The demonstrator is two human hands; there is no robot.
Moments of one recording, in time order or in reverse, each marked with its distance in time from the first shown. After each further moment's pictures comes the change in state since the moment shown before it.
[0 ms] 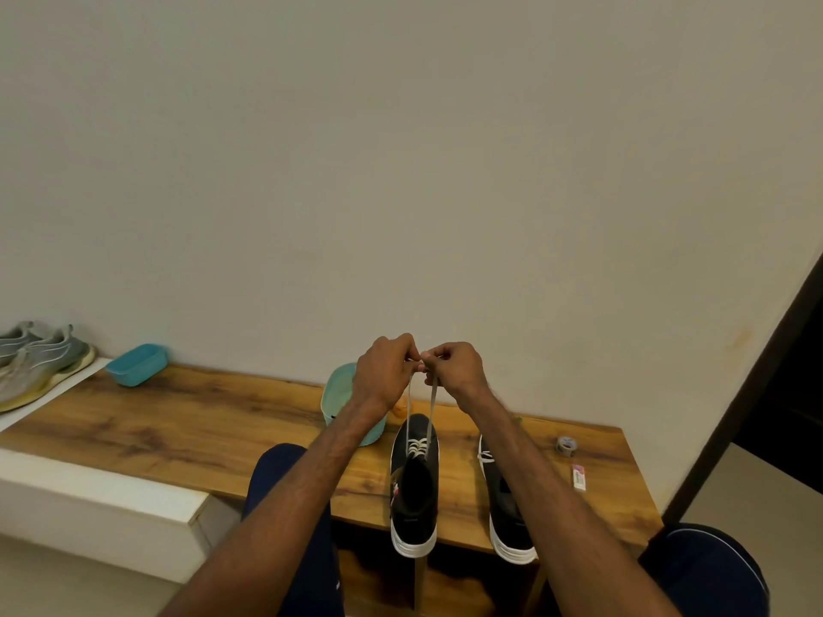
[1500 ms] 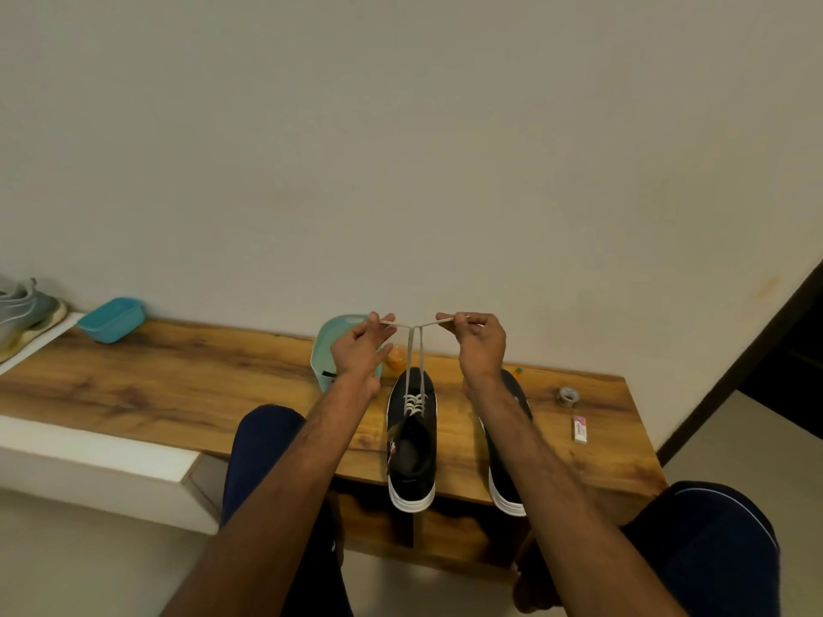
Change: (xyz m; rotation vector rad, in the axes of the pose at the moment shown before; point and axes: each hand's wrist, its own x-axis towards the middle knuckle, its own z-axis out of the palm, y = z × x) left_hand -0.003 -0.046 0.064 -1.365 0.146 -0.836; right_hand 0.015 0.062 0.010 0.551 0.297 0.029
